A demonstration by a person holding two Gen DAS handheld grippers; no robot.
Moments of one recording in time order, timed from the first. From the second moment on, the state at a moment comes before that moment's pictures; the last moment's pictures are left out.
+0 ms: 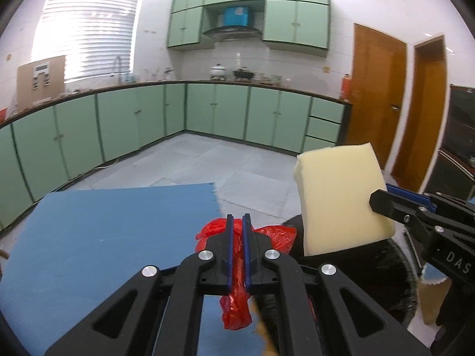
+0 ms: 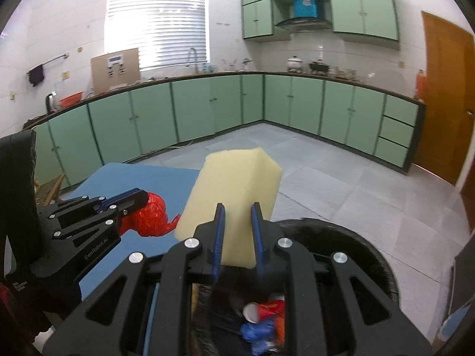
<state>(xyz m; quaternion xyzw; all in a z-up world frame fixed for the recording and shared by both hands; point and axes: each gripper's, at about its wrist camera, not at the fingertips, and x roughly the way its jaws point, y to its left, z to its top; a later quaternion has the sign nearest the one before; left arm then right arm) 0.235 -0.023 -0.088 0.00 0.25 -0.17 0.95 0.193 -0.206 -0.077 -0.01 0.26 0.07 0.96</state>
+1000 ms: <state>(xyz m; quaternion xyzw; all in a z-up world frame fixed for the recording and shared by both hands) 0.243 -0.156 -0.147 0.01 0.30 -0.28 0.91 0.181 -0.324 -0.163 0.03 0.33 -0.05 0.94</state>
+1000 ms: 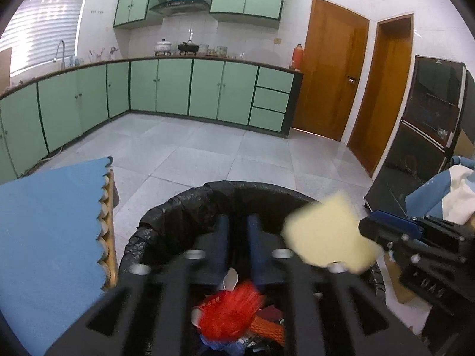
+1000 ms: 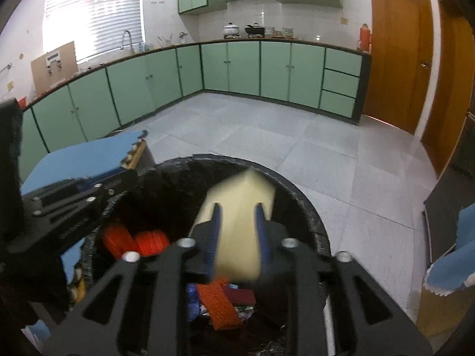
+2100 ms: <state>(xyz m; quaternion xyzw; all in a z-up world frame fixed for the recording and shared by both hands) 0.154 -0.037 -0.061 0.01 0.26 -0.17 0.95 0.100 -0.265 -0.084 0.06 0.28 0.00 0.96</state>
